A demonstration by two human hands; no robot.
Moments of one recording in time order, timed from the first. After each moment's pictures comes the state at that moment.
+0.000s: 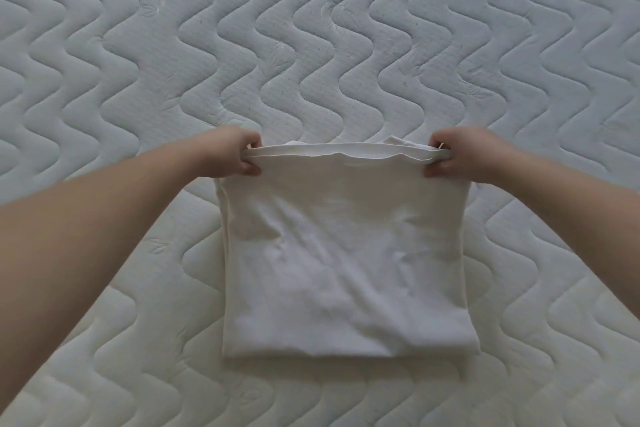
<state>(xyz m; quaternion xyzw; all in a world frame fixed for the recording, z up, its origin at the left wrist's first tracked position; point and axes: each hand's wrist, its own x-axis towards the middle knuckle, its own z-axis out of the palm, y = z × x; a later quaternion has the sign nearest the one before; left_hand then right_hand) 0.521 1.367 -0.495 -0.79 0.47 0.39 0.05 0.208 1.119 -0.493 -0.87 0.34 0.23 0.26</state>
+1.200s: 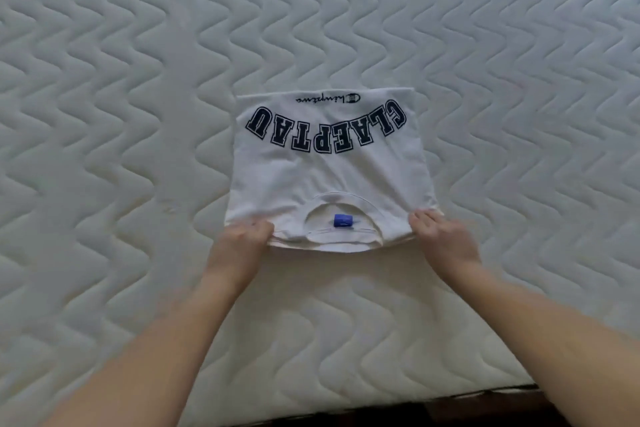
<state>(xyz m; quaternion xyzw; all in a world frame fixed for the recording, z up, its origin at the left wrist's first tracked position) 0.339 1.537 -0.493 -0.82 0.56 0.10 -0.02 0.071 1.296 -0.504 -0.97 0.23 0.00 0.01</state>
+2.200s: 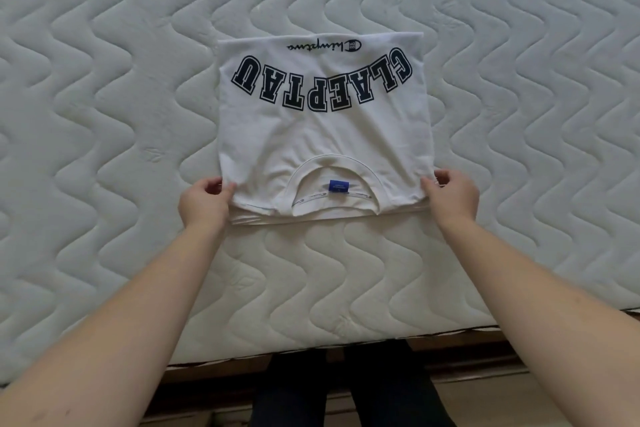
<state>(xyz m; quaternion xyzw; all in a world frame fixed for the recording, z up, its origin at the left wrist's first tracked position) 0.350 1.557 -0.546 -0.90 -0.03 0.27 -0.33 0.060 1.293 -0.529 -0.70 0.65 -0.01 0.30</state>
